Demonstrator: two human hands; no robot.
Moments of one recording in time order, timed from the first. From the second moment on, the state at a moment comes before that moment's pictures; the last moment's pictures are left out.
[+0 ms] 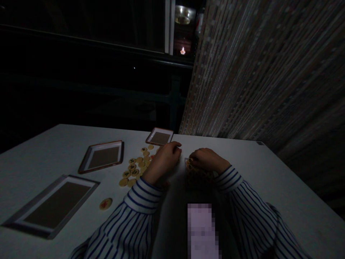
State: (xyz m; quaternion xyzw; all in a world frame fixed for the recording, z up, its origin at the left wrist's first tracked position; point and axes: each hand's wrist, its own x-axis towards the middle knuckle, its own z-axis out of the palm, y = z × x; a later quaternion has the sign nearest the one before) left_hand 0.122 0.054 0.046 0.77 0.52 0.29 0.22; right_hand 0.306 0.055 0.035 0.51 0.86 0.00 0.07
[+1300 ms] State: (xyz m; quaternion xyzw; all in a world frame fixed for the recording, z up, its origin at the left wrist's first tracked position) left_hand 0.122 0.052 0.050 0.78 0.51 0.29 0.22; right_hand 0.306 0.056 0.032 0.51 0.86 -0.02 0.06
